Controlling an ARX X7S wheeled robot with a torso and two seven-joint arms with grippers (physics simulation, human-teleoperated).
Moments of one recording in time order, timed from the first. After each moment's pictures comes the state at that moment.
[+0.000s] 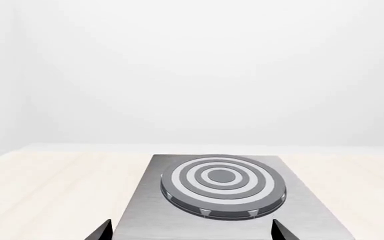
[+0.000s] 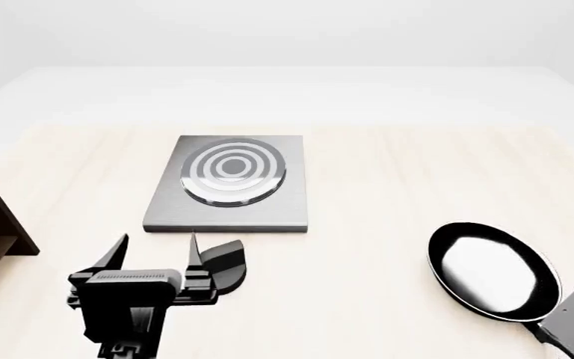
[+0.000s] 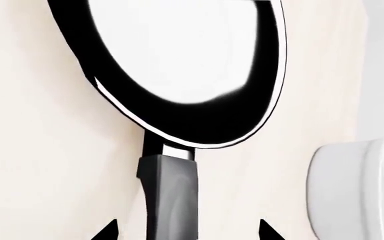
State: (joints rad) left arm -0.02 -0.28 0.18 0.30 -0.26 -0.14 -0.27; right arm 0.04 1.23 -0.32 -0.27 0.43 0.88 -0.03
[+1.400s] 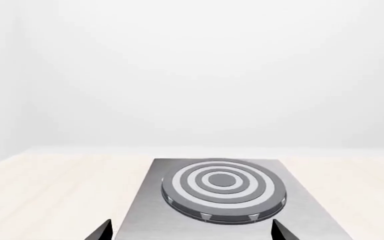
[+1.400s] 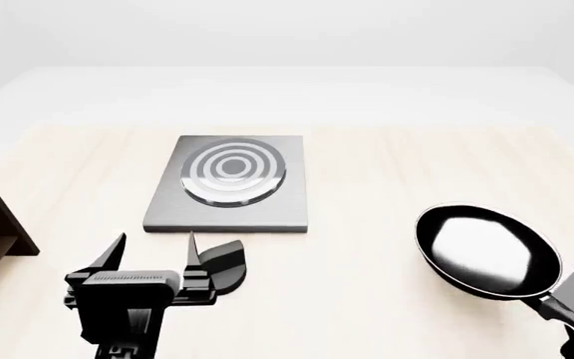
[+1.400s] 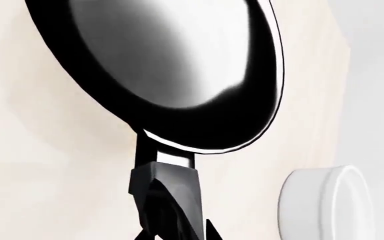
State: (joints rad) left arm -0.02 -0.31 0.20 0.32 -0.27 -0.12 -0.30; right arm 0.11 1.35 -0.24 -0.42 0.55 0.98 -0.11
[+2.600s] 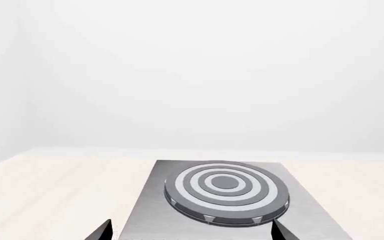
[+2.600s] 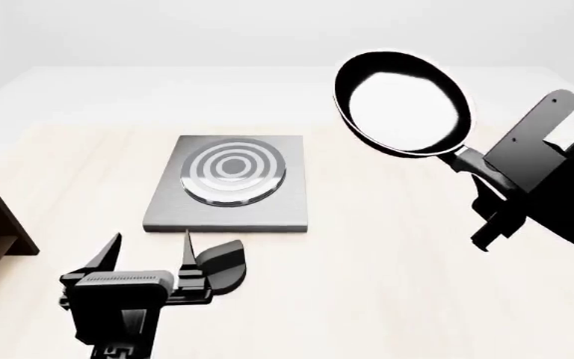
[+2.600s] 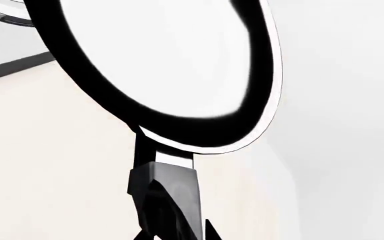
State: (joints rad) left arm -0.02 -0.32 0.20 0.31 -0.30 -0.10 -0.31; right arm 0.87 0.96 -0.54 -0.35 0.22 0.99 -0.36
